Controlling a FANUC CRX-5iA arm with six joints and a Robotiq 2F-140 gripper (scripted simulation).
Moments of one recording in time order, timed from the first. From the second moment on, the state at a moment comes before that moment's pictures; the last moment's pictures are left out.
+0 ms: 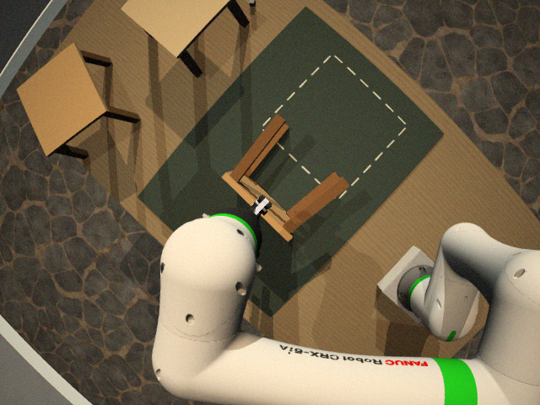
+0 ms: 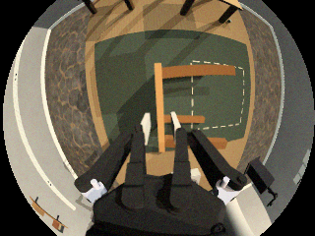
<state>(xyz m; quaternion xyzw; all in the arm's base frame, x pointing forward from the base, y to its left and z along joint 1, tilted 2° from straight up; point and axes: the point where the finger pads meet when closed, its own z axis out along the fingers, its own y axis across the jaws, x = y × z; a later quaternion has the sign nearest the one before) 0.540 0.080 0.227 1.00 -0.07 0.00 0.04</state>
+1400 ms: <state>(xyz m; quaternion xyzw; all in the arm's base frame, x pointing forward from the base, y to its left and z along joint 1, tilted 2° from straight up) 0.540 0.079 0.210 1.00 -0.07 0.00 0.04</state>
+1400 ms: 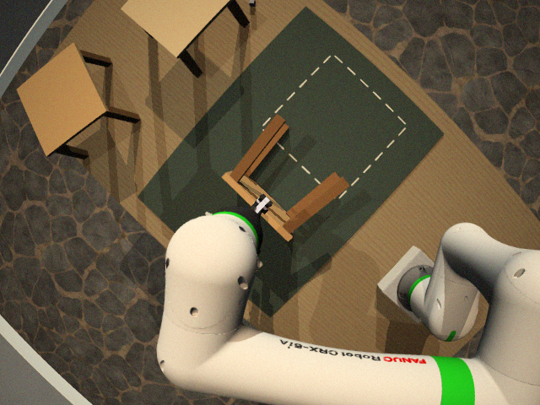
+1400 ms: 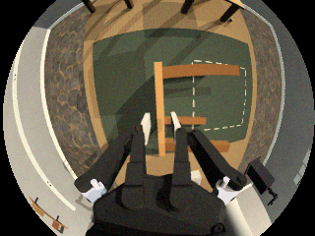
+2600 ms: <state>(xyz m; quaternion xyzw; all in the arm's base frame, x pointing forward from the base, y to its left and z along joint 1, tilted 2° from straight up) 0.539 0.072 0.120 1.00 -0.07 0.00 0.04</state>
